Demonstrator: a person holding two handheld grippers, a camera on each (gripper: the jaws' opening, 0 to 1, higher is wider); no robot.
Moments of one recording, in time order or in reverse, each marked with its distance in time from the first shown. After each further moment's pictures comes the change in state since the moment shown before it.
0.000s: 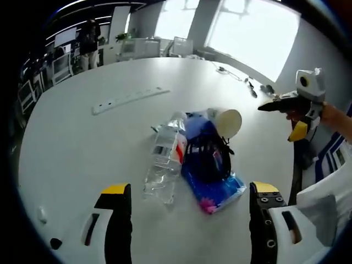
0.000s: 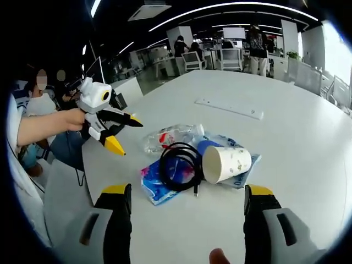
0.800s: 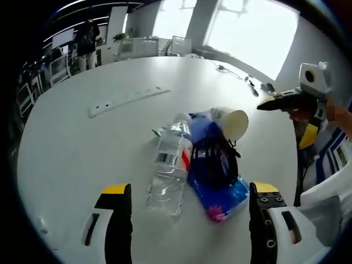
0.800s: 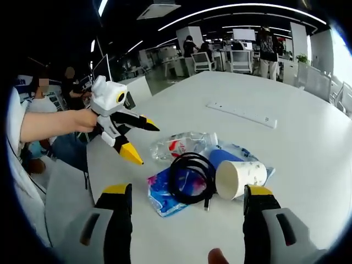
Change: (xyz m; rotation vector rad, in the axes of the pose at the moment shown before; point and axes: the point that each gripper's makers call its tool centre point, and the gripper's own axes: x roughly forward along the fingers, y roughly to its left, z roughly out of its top) left arm 0.019 0.011 0.005 0.014 0.007 -0.006; right arm 0.025 0.017 0.019 -0.036 -0.006 0.058
